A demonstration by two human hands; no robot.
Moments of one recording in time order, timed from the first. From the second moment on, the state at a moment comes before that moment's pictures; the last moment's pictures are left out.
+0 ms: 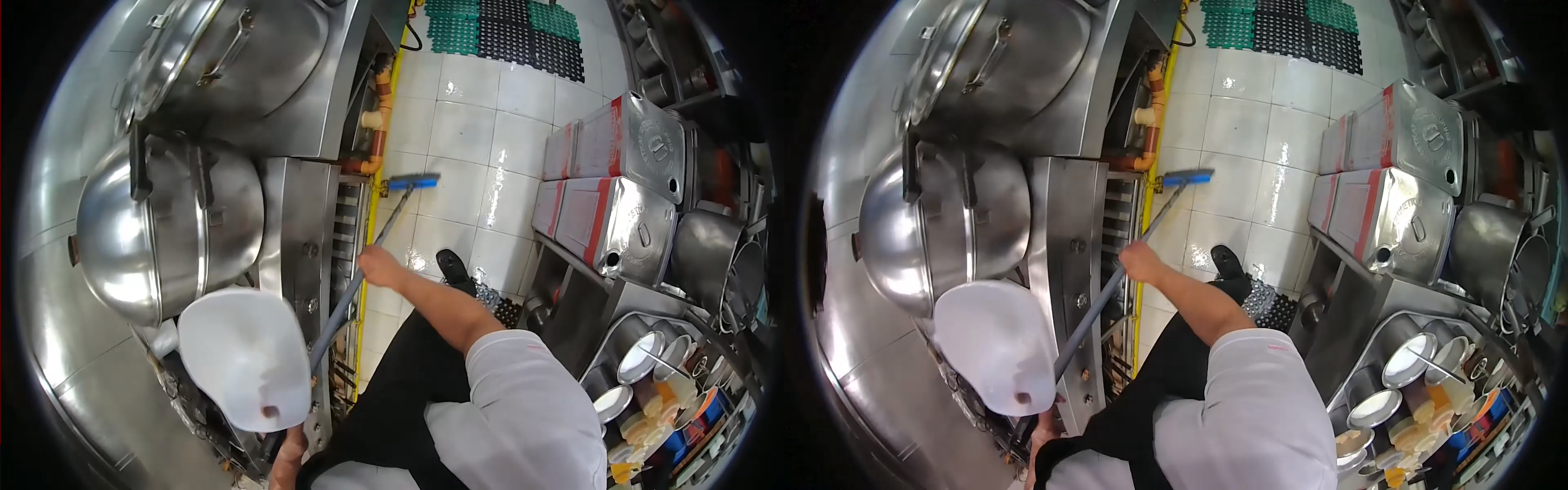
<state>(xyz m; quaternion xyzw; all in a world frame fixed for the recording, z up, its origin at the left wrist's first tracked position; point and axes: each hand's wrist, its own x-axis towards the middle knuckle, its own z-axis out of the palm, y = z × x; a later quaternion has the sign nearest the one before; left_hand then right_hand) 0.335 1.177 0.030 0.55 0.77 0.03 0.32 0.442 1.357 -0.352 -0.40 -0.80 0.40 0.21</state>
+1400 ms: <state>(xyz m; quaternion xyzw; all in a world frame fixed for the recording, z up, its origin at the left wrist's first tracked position) 0.221 0.910 0.069 0.33 0.77 0.48 0.27 0.291 1.058 -0.303 -0.42 -0.74 0.49 0.18</state>
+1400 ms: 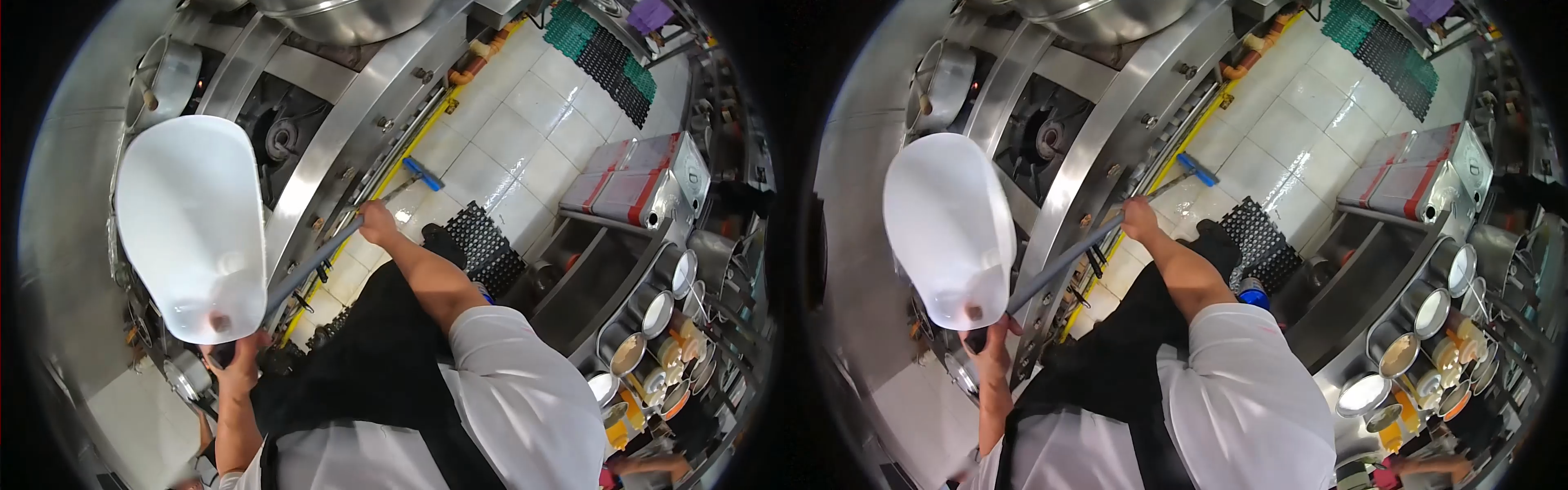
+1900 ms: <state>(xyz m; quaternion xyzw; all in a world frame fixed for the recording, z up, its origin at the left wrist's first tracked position) 0.247 0.858 0.085 0.22 0.81 0.47 0.28 0.319 1.011 -0.315 -0.25 -0.86 0.44 0.07</state>
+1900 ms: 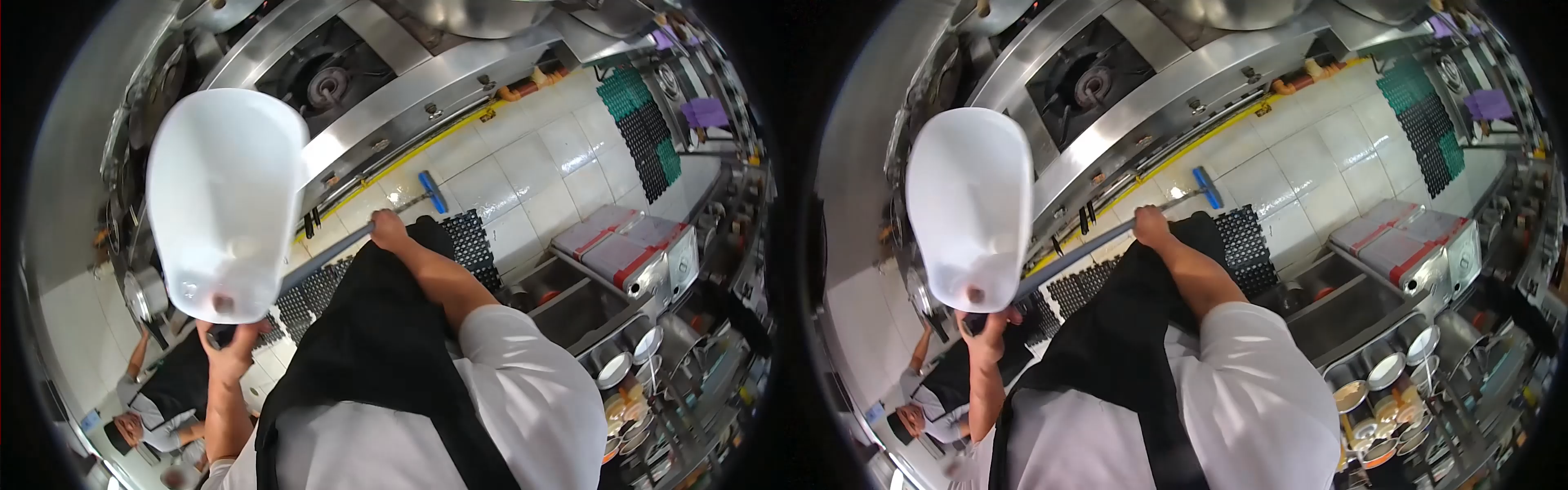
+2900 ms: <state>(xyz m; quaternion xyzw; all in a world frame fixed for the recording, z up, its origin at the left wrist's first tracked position) 0.383 0.476 0.014 -0.38 0.57 0.69 -0.24 0.147 0.676 -0.208 0.34 -0.84 0.22 -0.36</state>
